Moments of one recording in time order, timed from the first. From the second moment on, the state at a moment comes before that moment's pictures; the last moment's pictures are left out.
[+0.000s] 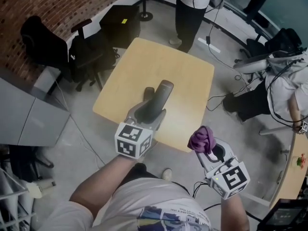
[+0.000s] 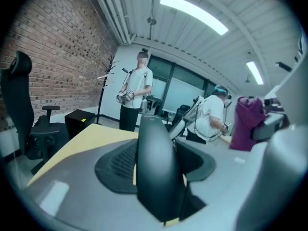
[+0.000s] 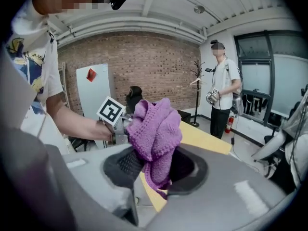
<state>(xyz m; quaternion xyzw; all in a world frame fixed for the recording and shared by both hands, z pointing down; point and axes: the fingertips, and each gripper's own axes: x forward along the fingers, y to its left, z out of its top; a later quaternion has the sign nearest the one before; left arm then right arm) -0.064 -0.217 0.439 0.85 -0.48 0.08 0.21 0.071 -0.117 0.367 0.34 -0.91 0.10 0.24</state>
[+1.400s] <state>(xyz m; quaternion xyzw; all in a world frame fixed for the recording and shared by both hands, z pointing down) -0.018 -0.115 0.354 0.88 -0.45 0.00 0.14 -0.047 -0.151 0.269 0.13 -0.96 -0.10 0.23</state>
